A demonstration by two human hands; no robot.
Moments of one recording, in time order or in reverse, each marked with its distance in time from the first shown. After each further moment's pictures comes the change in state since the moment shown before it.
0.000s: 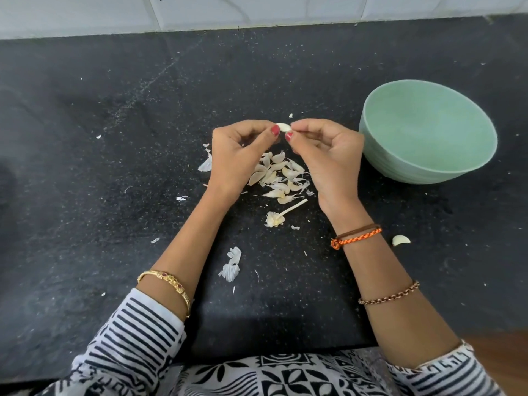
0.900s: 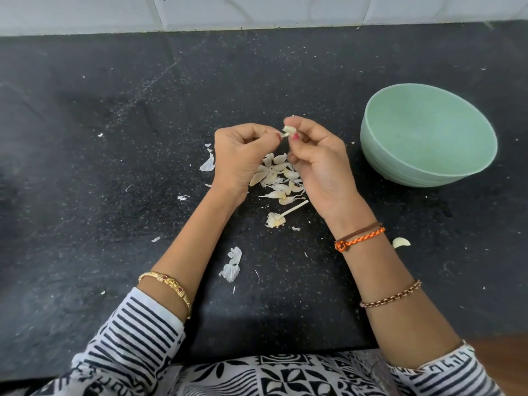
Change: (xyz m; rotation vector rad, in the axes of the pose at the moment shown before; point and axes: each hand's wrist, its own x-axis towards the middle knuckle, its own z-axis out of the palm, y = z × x) left_hand -0.001 0.006 0.009 -0.119 0.103 -0.214; right_hand 0.000 -0.010 0.005 0.413 -0.247 0.330
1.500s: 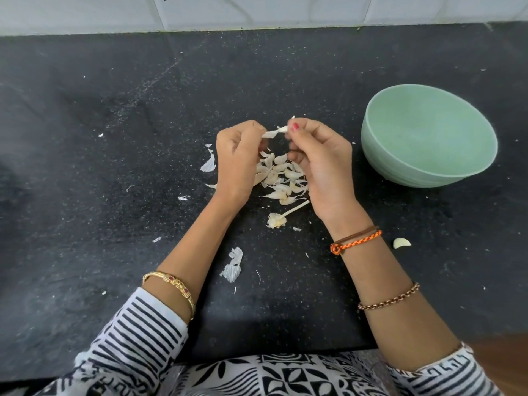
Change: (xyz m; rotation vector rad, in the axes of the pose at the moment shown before) left_hand -0.004 0.000 0.000 -0.006 0.006 0.111; right_hand -0.004 0.001 0.005 -0.085 0.150 -0.063
